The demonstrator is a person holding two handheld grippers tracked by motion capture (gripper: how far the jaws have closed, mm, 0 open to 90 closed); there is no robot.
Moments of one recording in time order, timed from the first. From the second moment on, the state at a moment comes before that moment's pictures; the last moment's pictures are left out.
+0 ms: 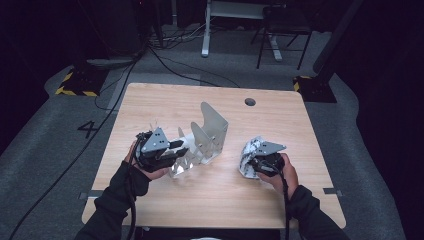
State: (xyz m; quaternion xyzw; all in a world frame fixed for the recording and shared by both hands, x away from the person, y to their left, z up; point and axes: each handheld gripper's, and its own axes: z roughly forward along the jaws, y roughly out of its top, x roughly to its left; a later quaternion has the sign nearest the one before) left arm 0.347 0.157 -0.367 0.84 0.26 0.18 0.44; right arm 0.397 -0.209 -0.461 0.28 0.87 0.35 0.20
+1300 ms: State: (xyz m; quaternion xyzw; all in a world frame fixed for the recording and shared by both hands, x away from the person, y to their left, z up) left arm 0.319 0.147 -0.385 0.86 0.16 0.08 0.48; right arm 0.373 -0.203 -0.420 0.24 0.85 0.42 0.22
